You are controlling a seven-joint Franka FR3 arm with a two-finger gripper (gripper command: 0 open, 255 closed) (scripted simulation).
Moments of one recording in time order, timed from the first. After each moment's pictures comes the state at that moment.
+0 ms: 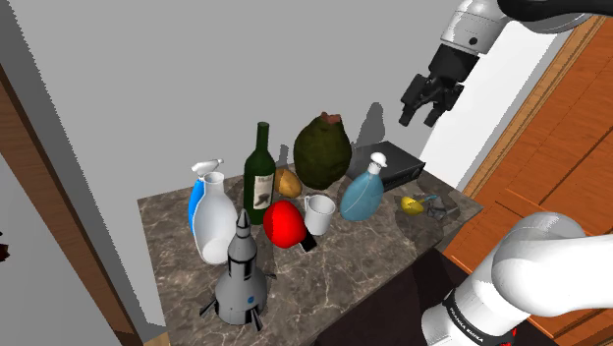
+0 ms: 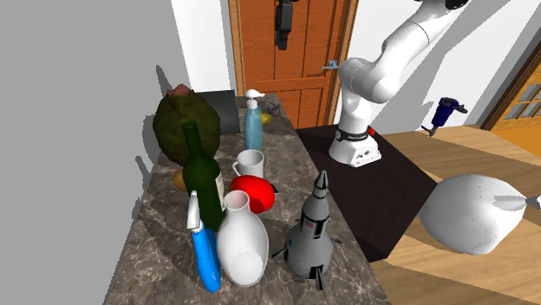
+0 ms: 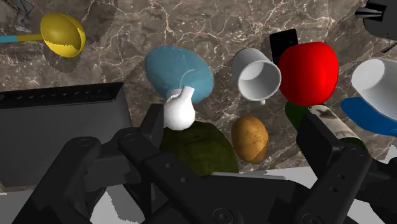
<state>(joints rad) 0.02 -0.83 -0.04 -2.36 0.04 1.62 0.16</state>
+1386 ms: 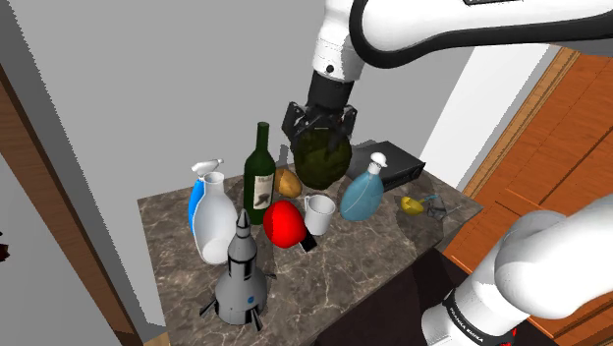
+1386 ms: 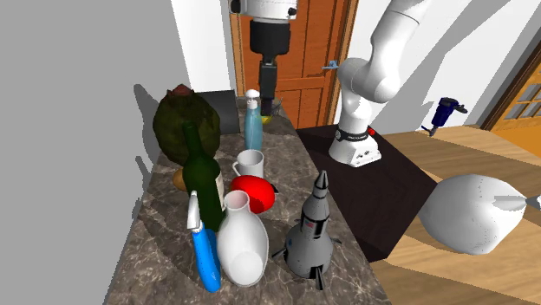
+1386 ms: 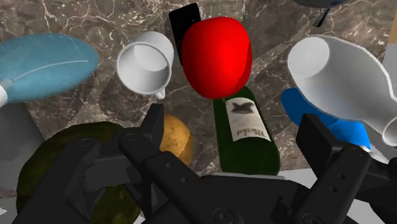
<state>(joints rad) 0.07 -0.39 0.37 -2.20 0.14 1.90 0.62</state>
